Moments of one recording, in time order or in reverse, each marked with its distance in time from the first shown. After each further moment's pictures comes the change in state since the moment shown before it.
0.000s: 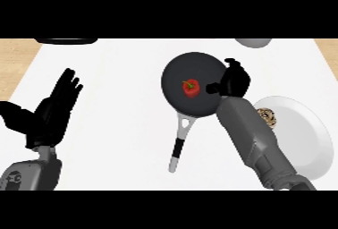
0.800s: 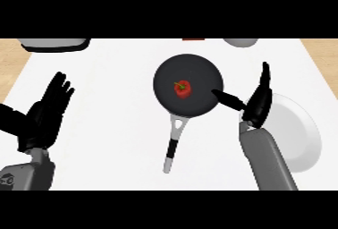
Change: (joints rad) left arm 0.021 0.017 0.043 0.021 0.007 0.000 -0.002; right arm 0.467 0.017 0.033 -0.695 -0.547 -0.064 -0.455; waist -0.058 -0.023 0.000
